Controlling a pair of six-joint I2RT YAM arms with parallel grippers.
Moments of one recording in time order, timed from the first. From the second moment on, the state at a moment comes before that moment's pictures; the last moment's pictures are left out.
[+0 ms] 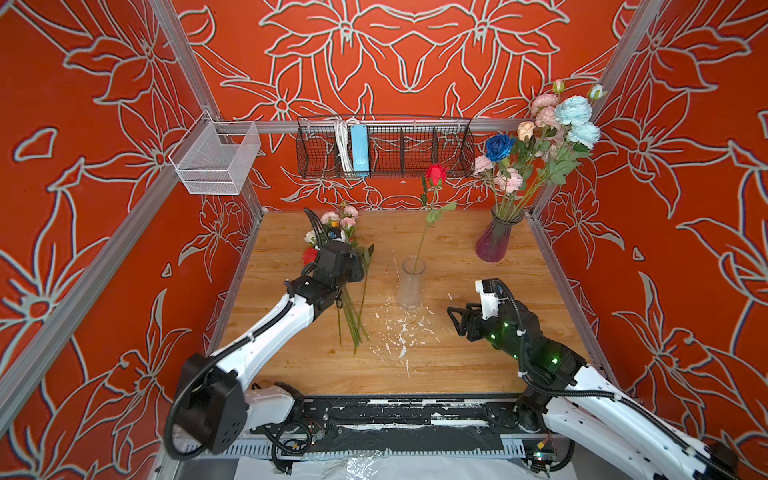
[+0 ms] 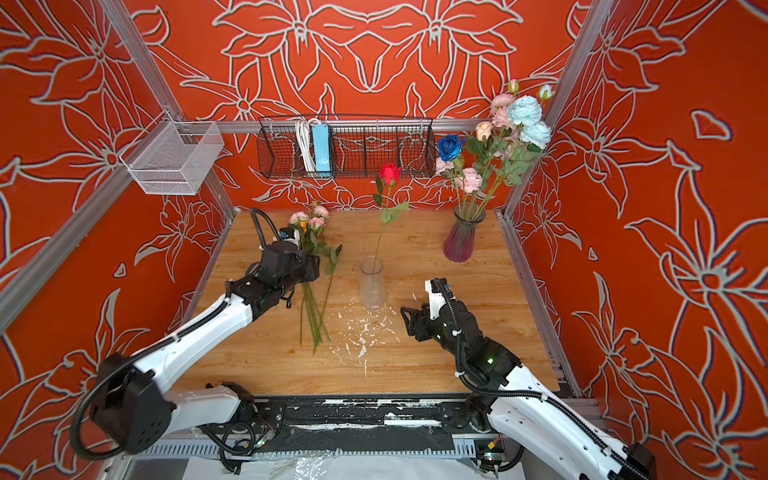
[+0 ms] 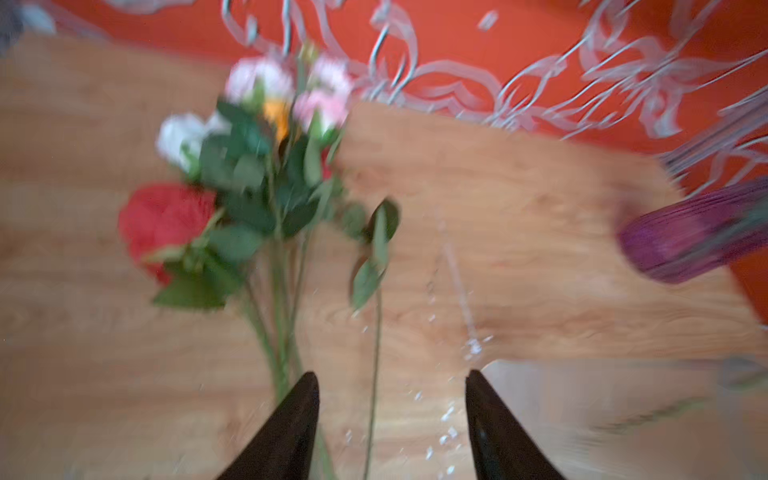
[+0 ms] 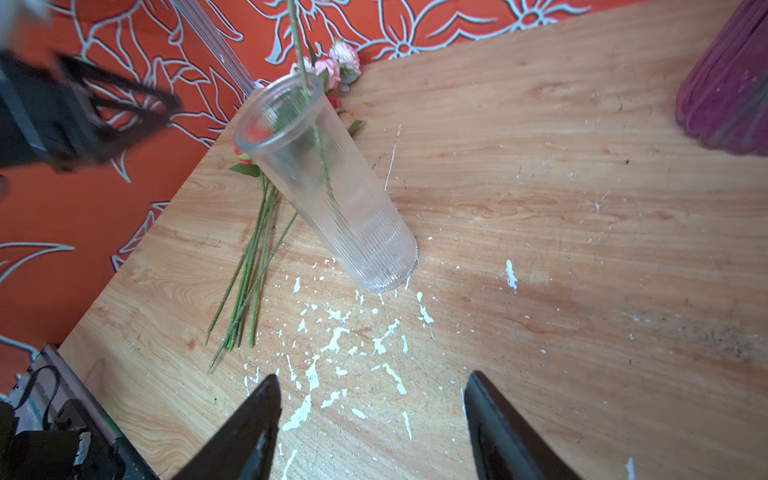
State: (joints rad) left arm -0.39 1.31 0.95 -0.31 -0.18 -0.48; right arm 0.68 0.65 0.49 -0.30 0.09 0.50
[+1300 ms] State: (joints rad) left arm -0.52 1.28 1.20 -0.60 -0.09 -0.48; right arm 0.68 0.59 0.47 -0.33 0.14 0.52
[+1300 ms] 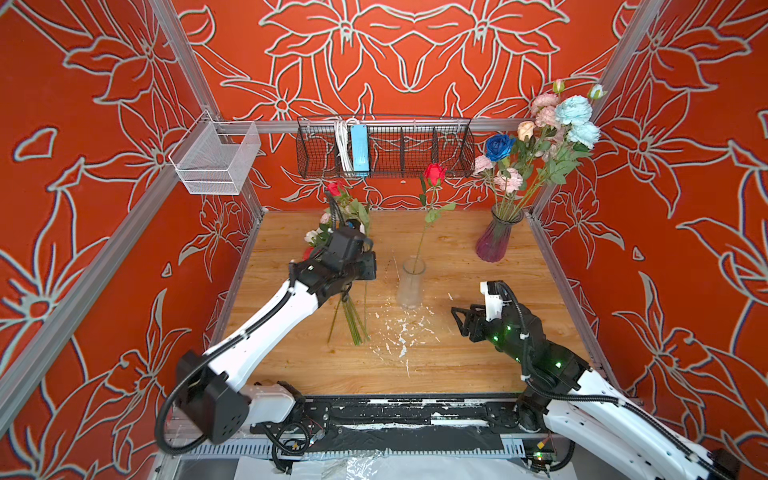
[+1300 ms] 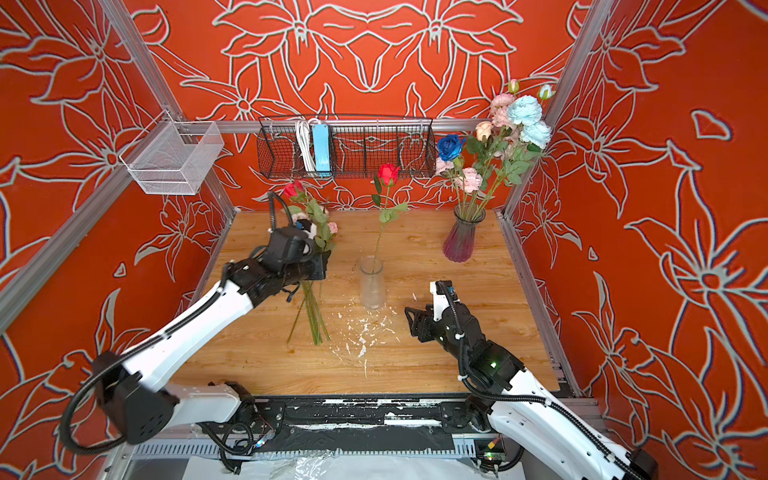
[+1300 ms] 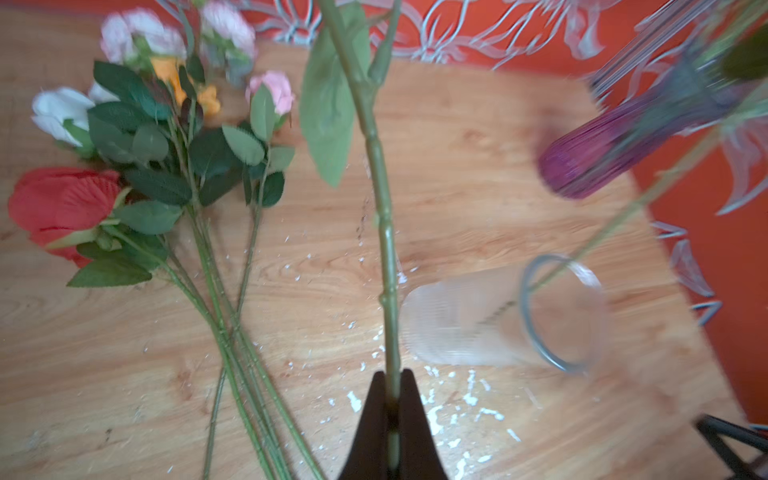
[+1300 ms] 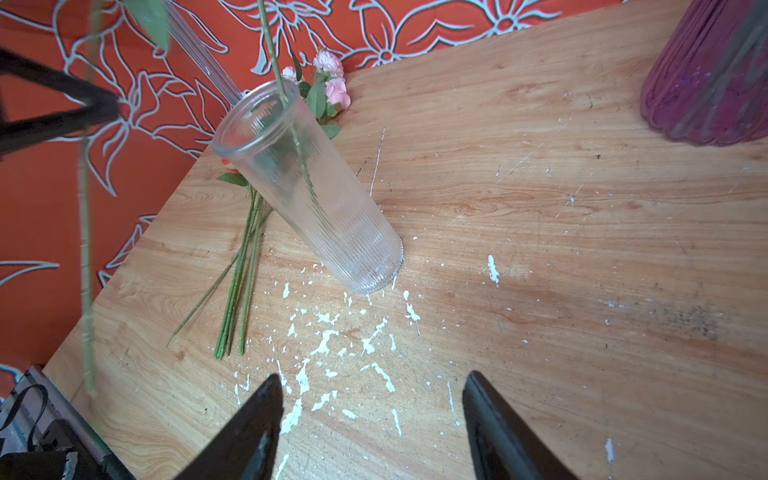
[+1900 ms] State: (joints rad) left arm -0.53 1.19 1.20 0.01 0.12 -0.22; right arm 0.68 0.59 0.45 -0.31 0.15 0.52
